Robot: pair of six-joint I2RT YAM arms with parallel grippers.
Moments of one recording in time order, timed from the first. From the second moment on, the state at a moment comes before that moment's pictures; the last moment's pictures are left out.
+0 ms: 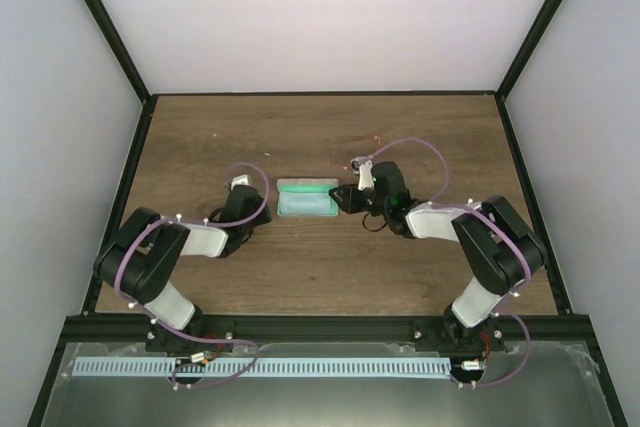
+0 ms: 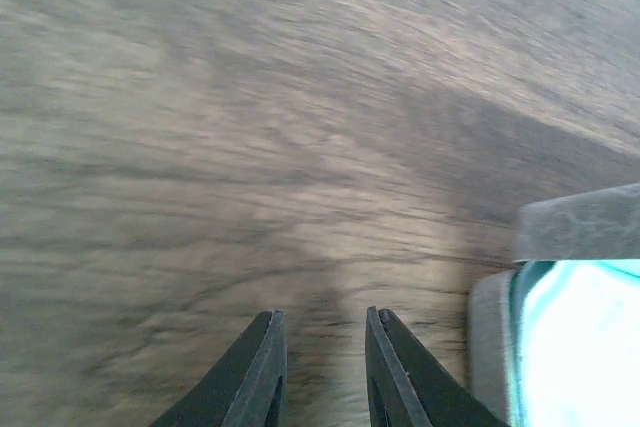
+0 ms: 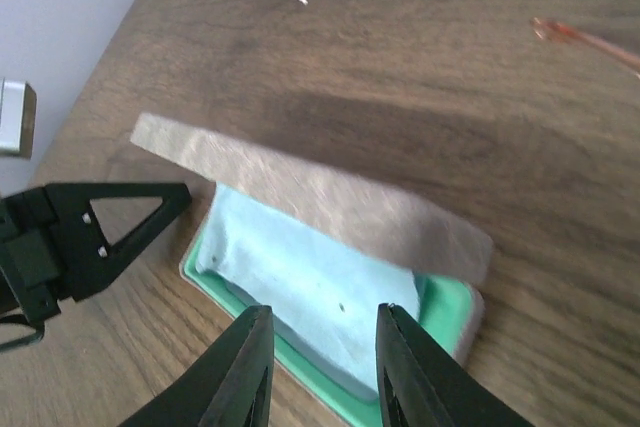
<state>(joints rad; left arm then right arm) -0.47 1.62 0.48 0.44 -0.15 -0.66 0.53 1.63 0.66 0.43 -0.38 0.48</state>
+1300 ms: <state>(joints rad) -0.68 1.43 0.30 0.40 -0.53 -0.86 0.32 2.03 1.47 0.07 -0.03 0.40</state>
